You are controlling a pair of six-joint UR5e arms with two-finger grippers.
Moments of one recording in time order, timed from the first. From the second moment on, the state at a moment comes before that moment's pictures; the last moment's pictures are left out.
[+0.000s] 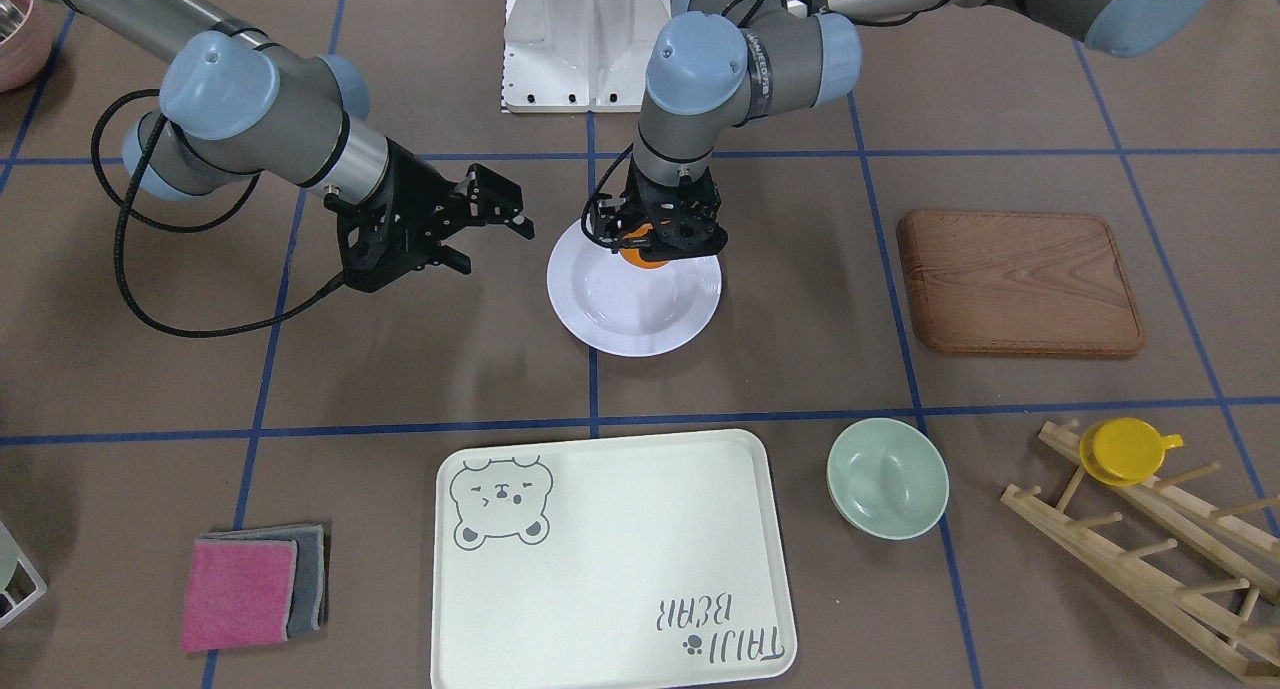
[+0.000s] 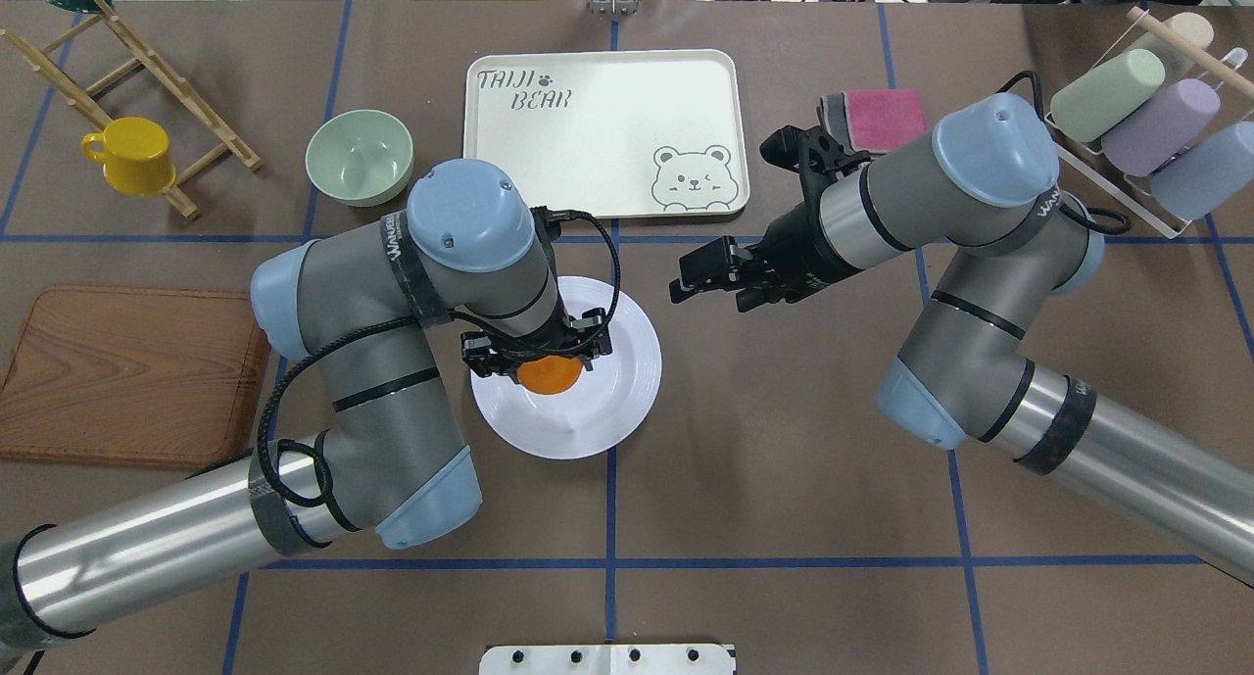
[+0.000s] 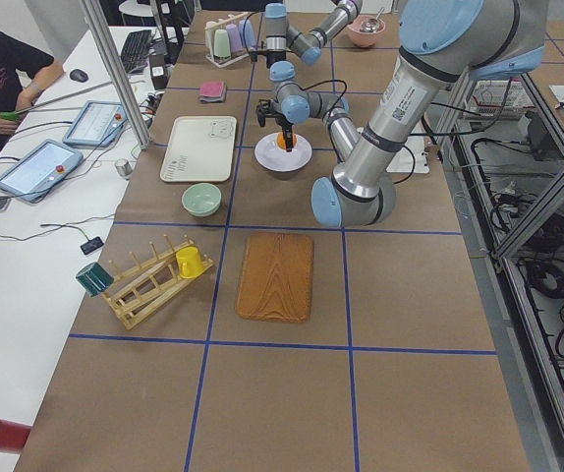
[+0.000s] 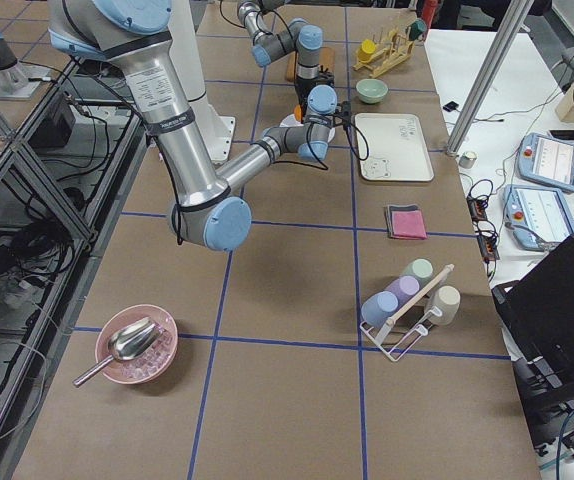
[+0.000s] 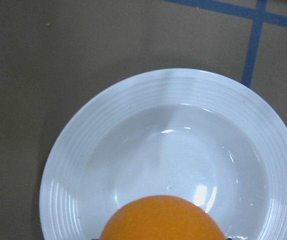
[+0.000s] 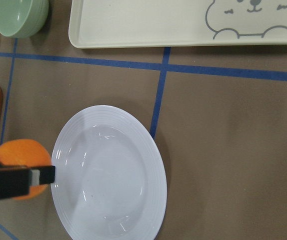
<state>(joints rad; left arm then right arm) -0.52 -2.31 -1.63 -1.59 -2.00 -1.37 0.70 -1.10 1.62 -0.76 2.27 1.31</state>
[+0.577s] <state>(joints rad) -0.53 -2.27 -1.71 -1.58 -1.99 -1.34 0.66 -1.09 1.62 -0.74 2.22 1.32</state>
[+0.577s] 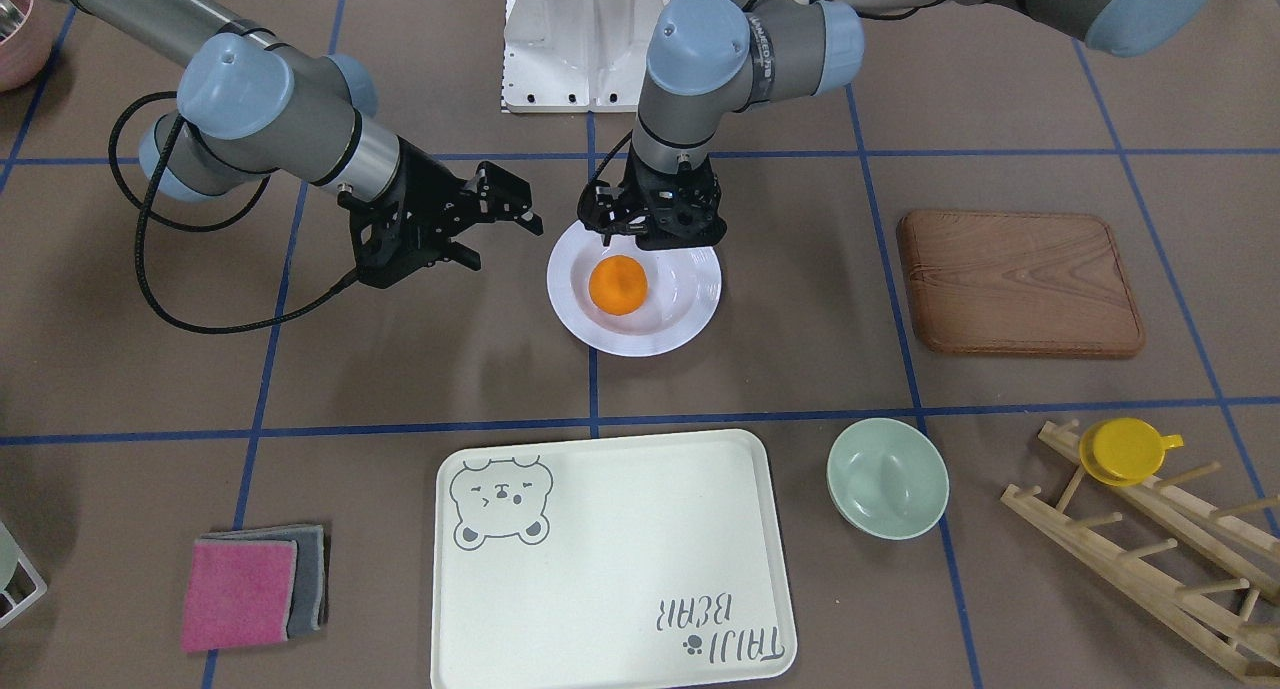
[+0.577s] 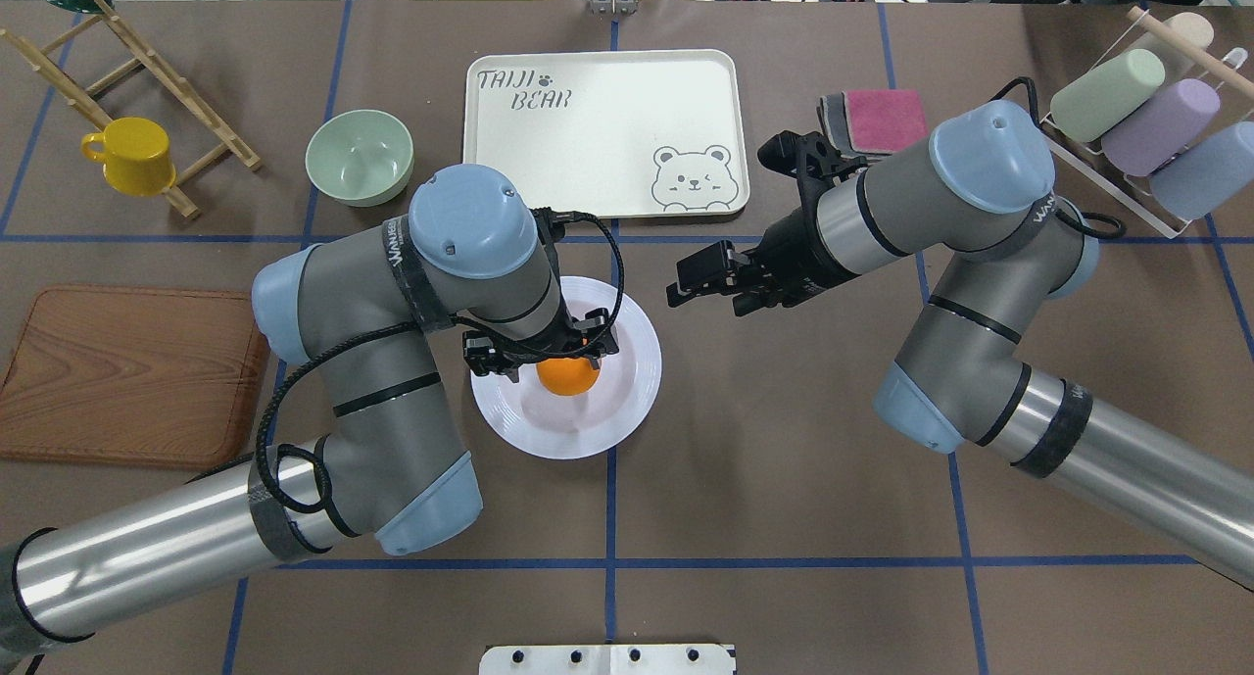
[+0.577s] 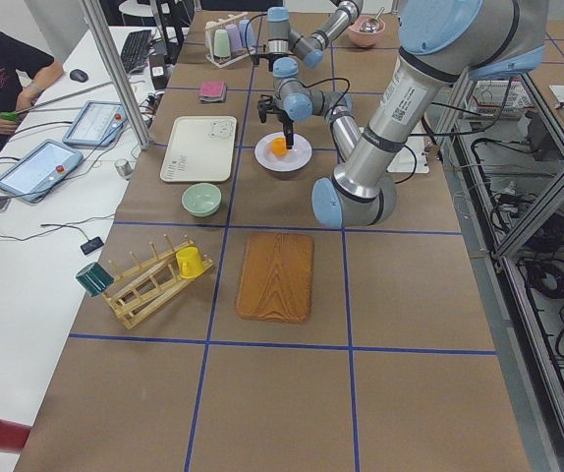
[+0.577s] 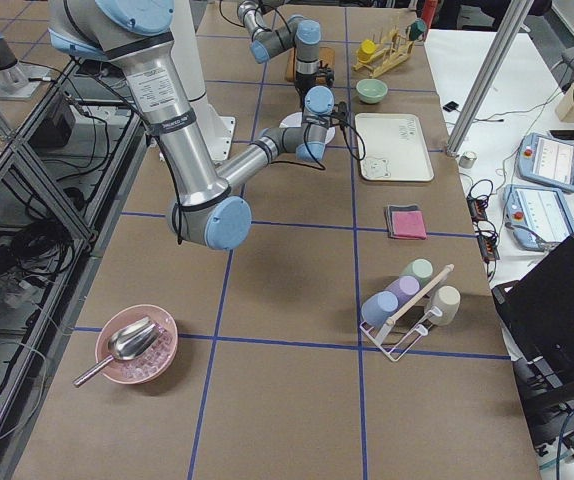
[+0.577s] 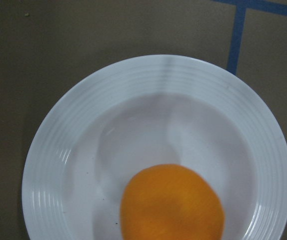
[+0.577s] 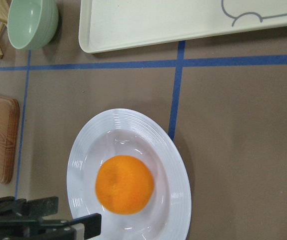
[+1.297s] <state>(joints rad) -0.79 -1.98 -1.98 -1.34 -2.04 -0.81 0.56 -1.12 1.53 -0.45 2.05 1.45</state>
